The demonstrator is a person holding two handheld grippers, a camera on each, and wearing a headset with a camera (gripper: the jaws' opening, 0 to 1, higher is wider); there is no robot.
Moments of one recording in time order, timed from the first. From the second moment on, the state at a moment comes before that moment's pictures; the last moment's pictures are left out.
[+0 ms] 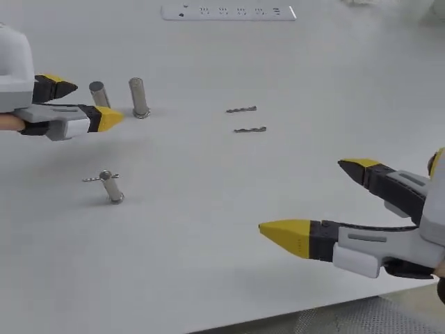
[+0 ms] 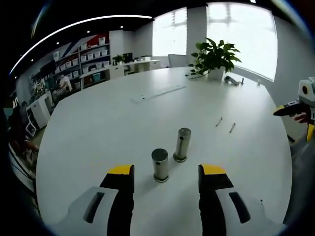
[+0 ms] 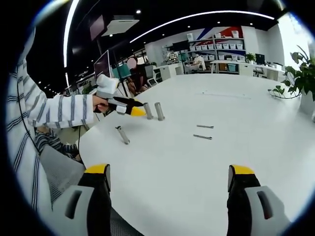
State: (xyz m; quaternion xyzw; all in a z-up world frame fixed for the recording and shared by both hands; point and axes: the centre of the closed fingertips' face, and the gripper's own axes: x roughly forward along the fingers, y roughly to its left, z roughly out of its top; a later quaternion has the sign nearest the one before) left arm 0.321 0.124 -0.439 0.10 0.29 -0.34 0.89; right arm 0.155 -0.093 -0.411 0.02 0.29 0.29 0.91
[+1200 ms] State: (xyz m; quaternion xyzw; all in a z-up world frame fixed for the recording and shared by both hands) left arm 0.359 0.129 -0.463 0.09 0.26 -0.33 0.90; right arm 0.154 -0.081 -0.415 0.01 0.31 0.30 0.90
